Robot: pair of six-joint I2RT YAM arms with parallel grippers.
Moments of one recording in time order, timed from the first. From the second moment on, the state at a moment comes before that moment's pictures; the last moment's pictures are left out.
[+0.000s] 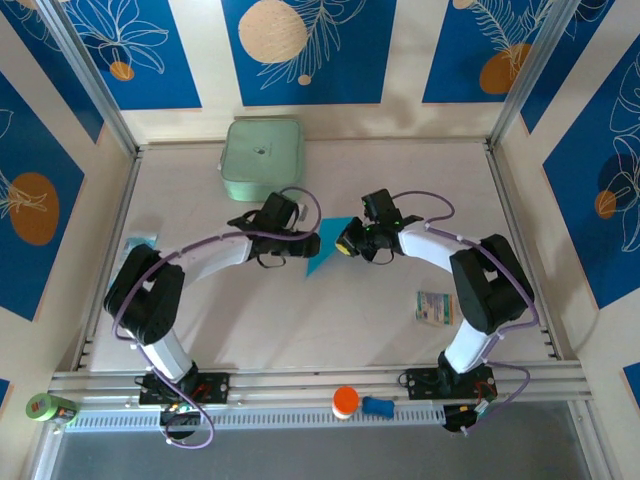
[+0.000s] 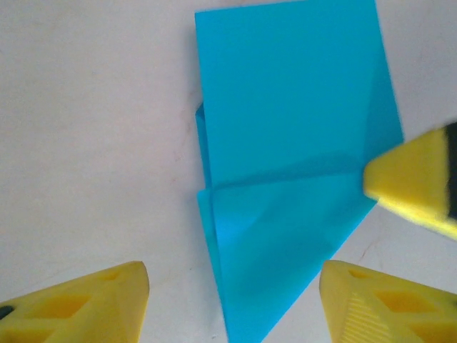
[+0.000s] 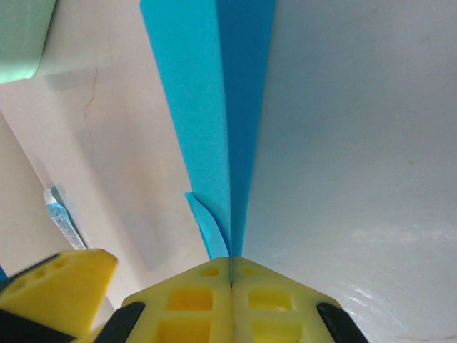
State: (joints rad) left arm -0.64 1.69 1.07 -0.30 0.17 -0.41; right arm 0.45 1.69 0.99 -0.26 -0.41 1.13
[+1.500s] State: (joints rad) left arm -0.90 1.77 0.87 0.17 -0.23 0.27; right arm 0.42 1.70 1.03 -0.37 -0.50 1.21
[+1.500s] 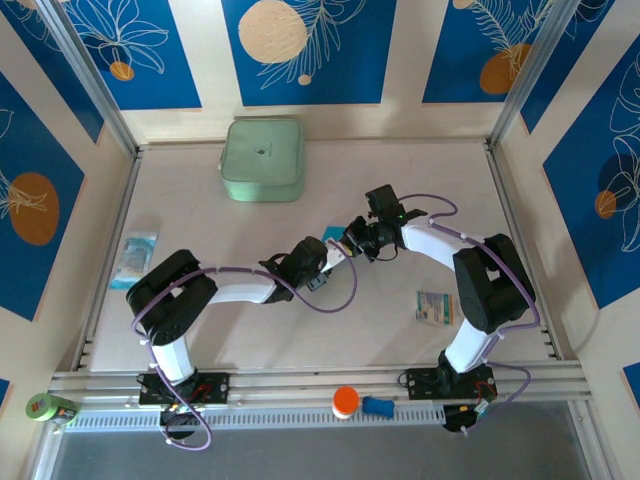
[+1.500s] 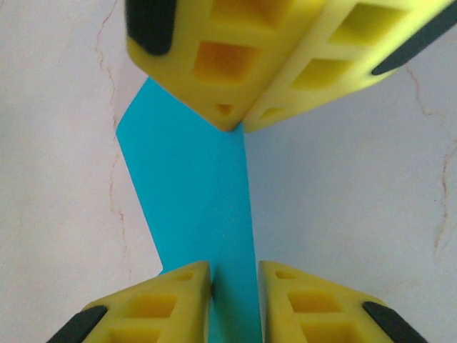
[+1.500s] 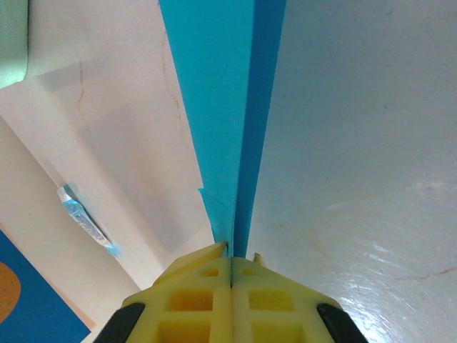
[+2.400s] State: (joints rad) left arm -0.90 1.77 0.85 0.19 -0.21 0.23; right arm 0.42 1.74 1.05 -0.37 -0.54 1.22
